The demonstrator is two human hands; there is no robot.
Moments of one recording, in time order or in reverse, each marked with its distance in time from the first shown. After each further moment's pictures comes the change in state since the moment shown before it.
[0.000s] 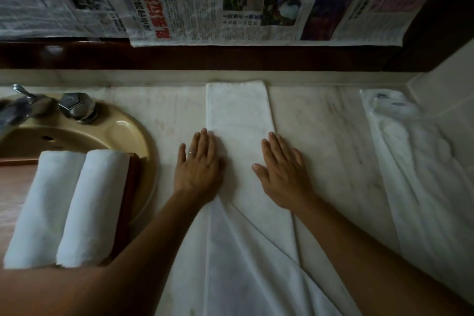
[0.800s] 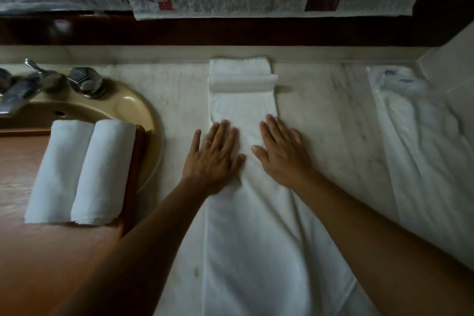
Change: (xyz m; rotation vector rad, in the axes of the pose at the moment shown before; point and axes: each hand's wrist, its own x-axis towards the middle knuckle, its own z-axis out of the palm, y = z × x) left_hand -0.033 0.011 0.023 0.122 0.033 0.164; right_hand -0.010 -0.003 0.005 0.027 0.018 -0.049
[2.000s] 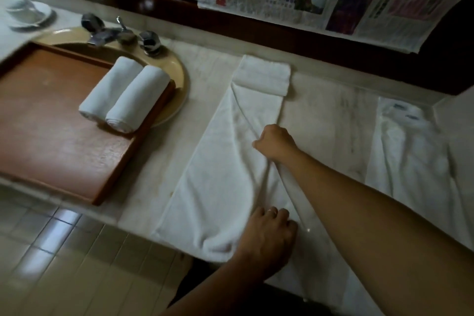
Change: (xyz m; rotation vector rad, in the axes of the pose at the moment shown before) left_hand -0.138 0.252 0.028 -0.097 0.138 0.141; right_hand -0.021 0.002 -0.050 0.279 -0.350 0.060
